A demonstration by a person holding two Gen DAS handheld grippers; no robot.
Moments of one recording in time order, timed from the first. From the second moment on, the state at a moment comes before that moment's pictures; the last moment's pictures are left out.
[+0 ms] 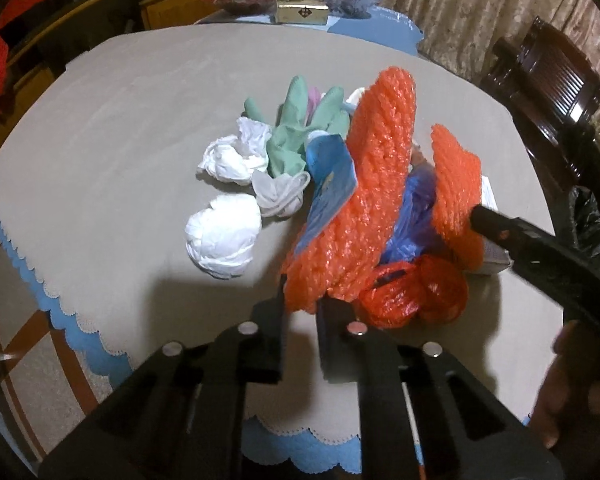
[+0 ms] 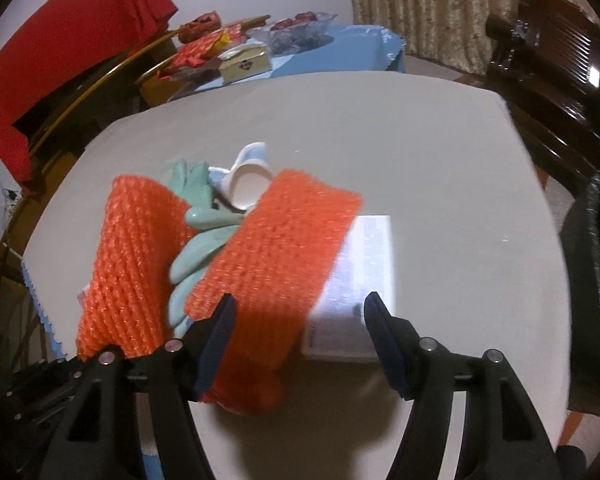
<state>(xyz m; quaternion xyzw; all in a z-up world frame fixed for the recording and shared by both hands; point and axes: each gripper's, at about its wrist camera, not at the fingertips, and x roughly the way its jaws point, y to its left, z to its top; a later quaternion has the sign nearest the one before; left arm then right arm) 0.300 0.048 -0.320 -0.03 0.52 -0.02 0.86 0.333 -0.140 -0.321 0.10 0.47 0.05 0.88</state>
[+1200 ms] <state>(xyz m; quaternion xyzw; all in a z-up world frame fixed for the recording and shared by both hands) 0.248 -0.016 -0.220 -0.02 0.45 -0.06 0.89 0.254 -0.229 -0.213 0.11 0.41 0.03 0.91</state>
